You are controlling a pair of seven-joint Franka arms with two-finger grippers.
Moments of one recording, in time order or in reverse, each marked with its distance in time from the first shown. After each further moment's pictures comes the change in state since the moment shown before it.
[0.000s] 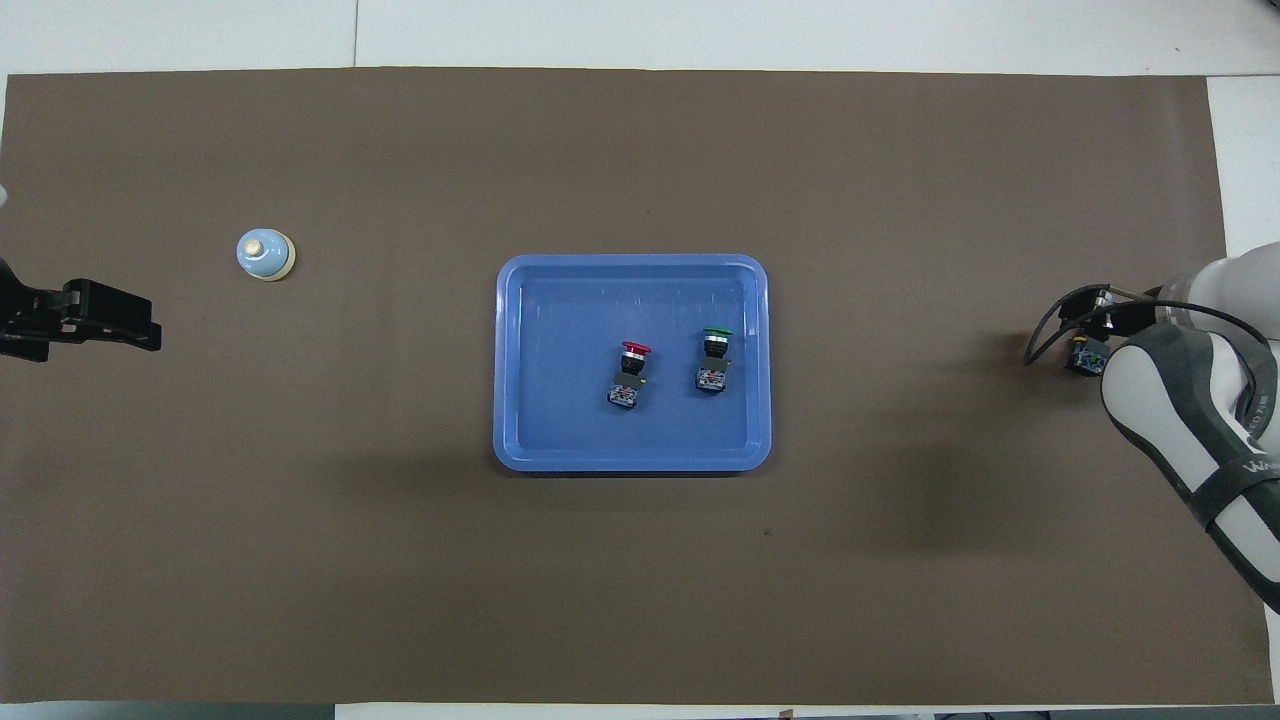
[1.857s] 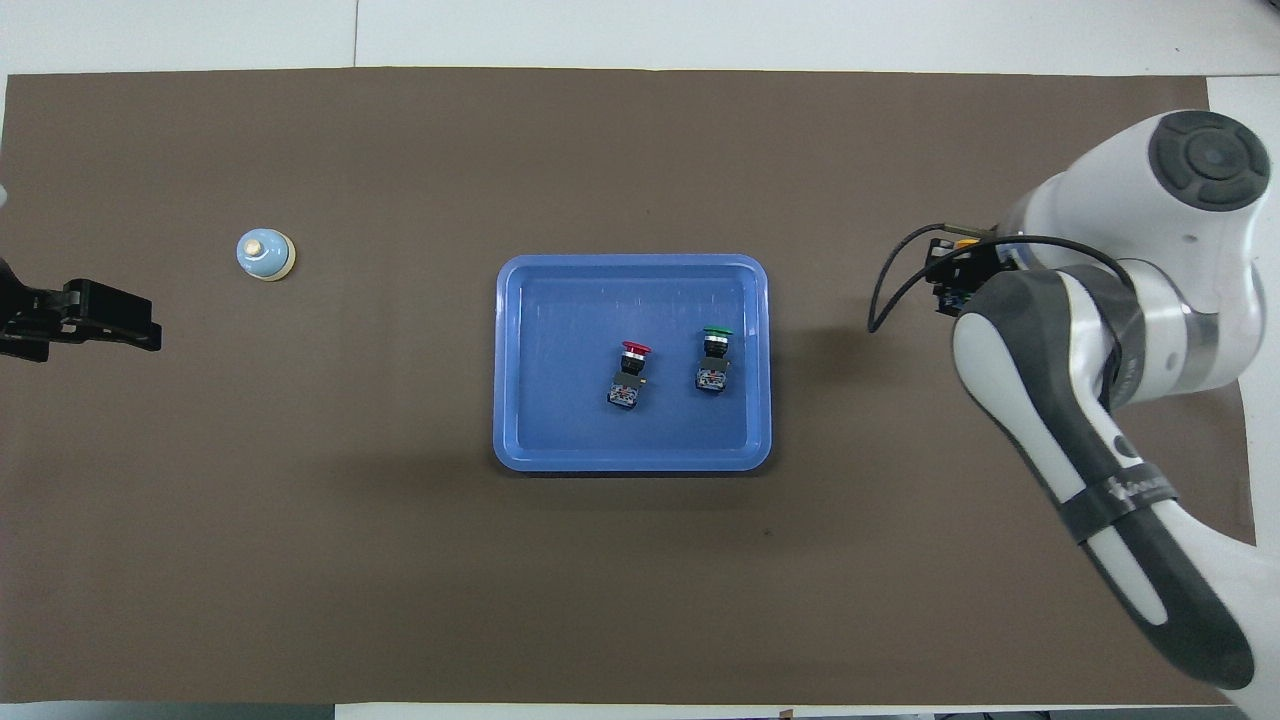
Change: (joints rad) left arm 0.000 0.000 0.000 0.000 0.000 0.000 0.000; right arm 0.372 -0.005 0.056 0.293 0.061 -0.347 0.229
